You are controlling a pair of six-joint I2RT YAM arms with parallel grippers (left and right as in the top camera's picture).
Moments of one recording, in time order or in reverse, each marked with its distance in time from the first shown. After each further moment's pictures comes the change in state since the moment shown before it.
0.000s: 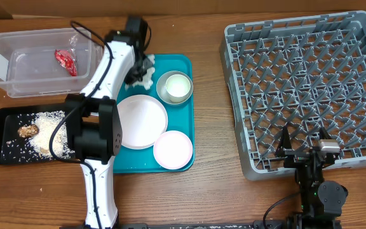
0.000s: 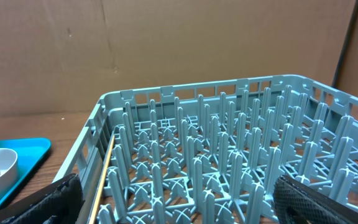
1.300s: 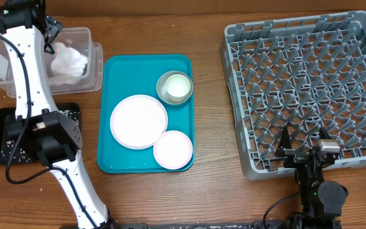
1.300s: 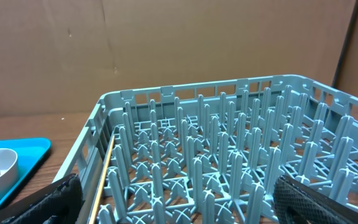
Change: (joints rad) left arm 0.421 0.015 0.504 -0.226 -0.176 0.102; right arm 0.000 0.000 0.000 -0.001 0.000 0.000
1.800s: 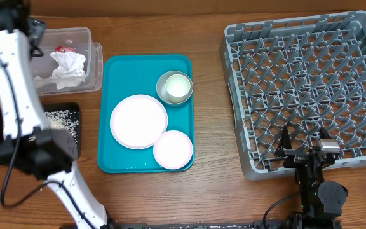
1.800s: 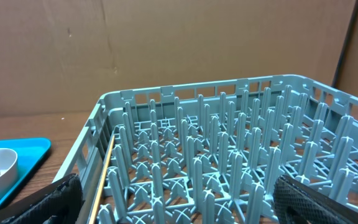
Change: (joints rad) left arm 0.054 -0.163 -0.008 -0.134 0.004 -0.212; right arm 0.000 0.000 0.000 0.000 0.000 0.000
